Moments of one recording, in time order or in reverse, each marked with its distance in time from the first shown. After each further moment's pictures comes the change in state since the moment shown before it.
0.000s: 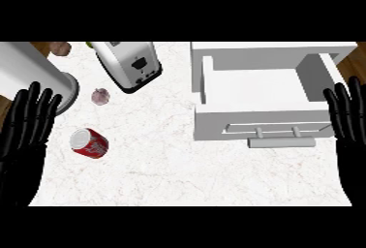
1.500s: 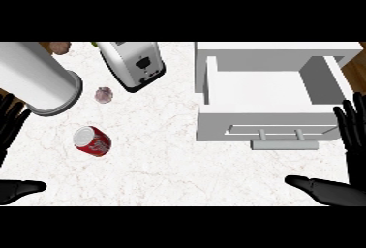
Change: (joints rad) left arm 0.018 0.157 0.330 0.255 0.344 -0.194 0.230; right arm 0.085 0.026 -0.119 0.050 -0.034 -0.024 0.170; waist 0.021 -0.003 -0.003
